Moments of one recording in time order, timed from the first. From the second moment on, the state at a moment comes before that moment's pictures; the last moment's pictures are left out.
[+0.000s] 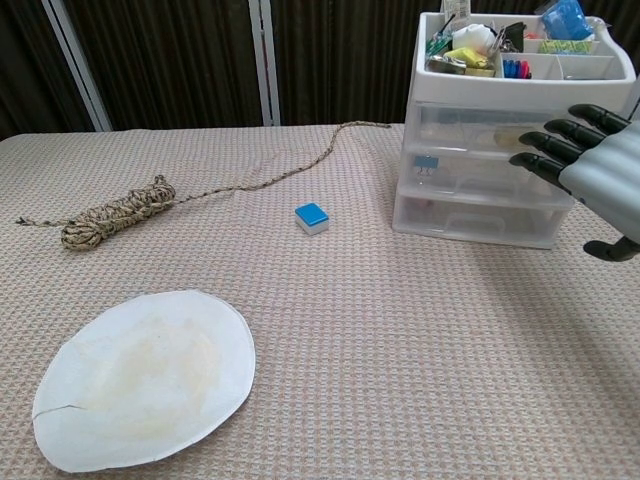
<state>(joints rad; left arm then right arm) -0.14 -1.15 -0.07 -1.56 1.51 1.49 -0.16 0.42 -1.58 0.14 -1.37 -1.48 1.29 -0.94</state>
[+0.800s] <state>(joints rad) -0.14 -1.15 -0.07 -1.56 1.51 1.49 -0.16 0.37 -1.53 0.11 -1.45 -1.51 1.38 -0.91</state>
